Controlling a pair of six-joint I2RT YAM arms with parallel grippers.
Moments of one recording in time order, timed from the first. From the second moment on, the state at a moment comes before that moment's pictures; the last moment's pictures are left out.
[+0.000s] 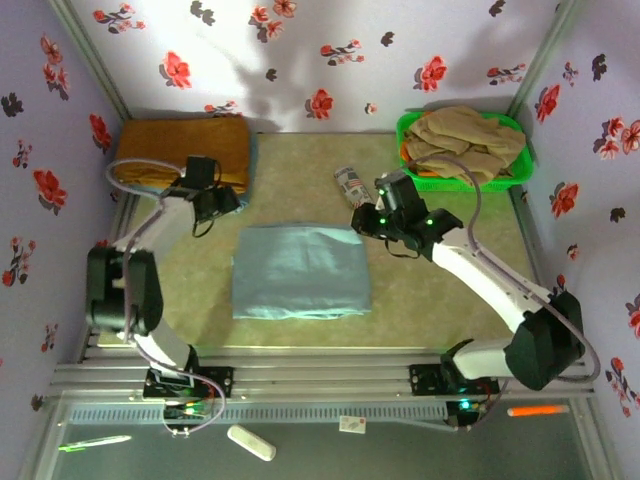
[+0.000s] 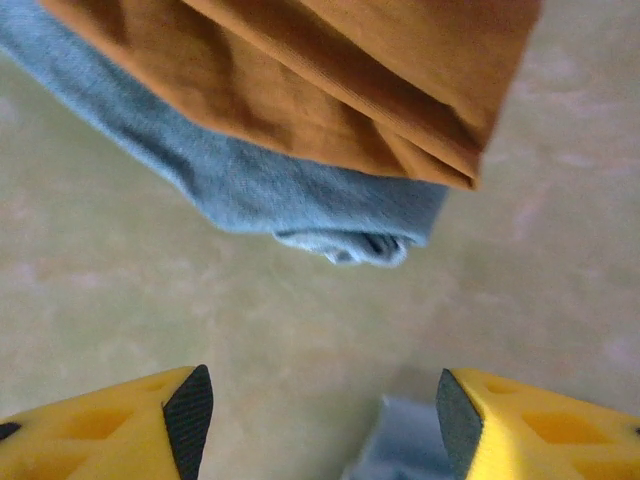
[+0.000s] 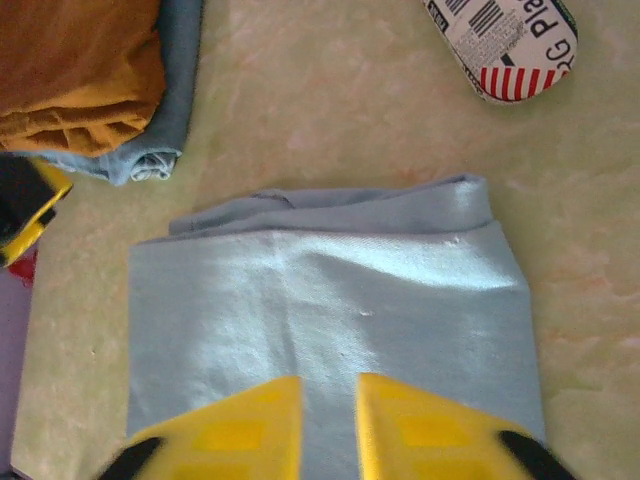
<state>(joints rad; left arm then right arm) -0.18 1.71 1.22 -0.49 -0.09 -0.51 0.57 1.32 1.09 -0.54 -0.13 0.72</state>
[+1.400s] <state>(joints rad) -0.60 2.04 1.43 -0.41 -0.22 -0.46 0.50 1.22 0.94 -0.58 -0.19 0.68</state>
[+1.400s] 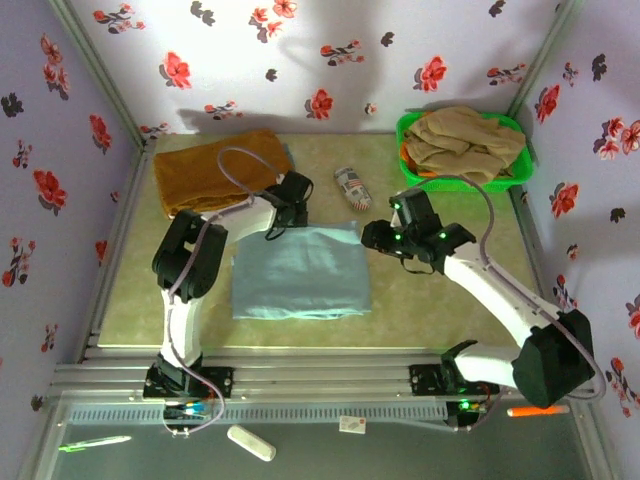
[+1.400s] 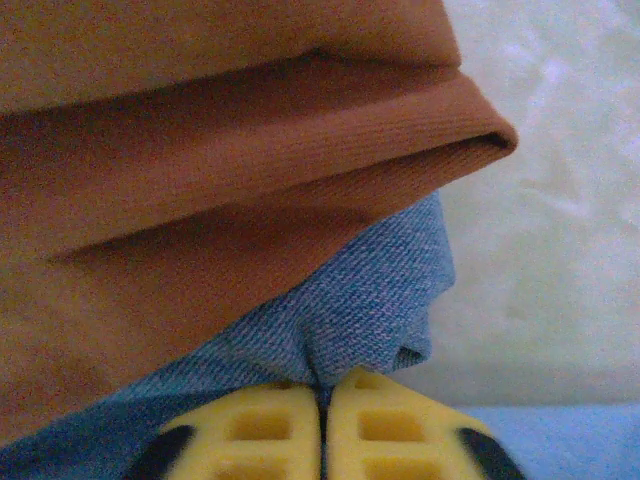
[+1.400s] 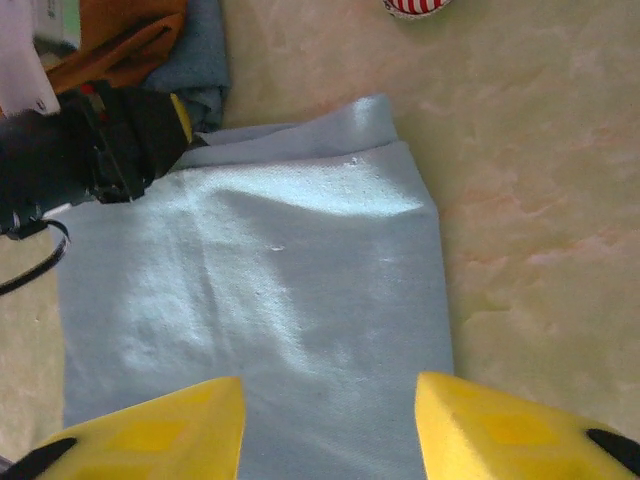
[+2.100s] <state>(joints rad) -0.46 1.31 0.79 -0.65 0.00 -0.58 0.55 1.49 0.81 -0.48 -0.24 0.59</state>
